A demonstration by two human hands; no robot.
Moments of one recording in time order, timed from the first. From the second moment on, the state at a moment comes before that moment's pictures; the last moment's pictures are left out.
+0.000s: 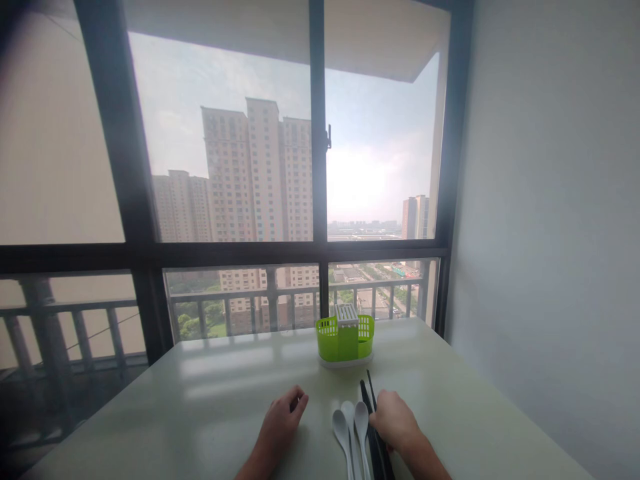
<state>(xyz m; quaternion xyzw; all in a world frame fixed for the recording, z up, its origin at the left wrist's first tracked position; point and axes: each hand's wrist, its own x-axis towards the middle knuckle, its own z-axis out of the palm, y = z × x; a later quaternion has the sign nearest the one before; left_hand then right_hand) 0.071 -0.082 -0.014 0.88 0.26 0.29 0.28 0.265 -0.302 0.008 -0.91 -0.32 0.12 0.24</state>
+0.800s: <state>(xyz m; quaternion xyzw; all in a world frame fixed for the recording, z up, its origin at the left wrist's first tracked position) 0.064 -0.095 0.005 0.90 0.14 0.24 0.33 0.201 -0.202 0.046 -0.70 -0.55 0.04 0.46</state>
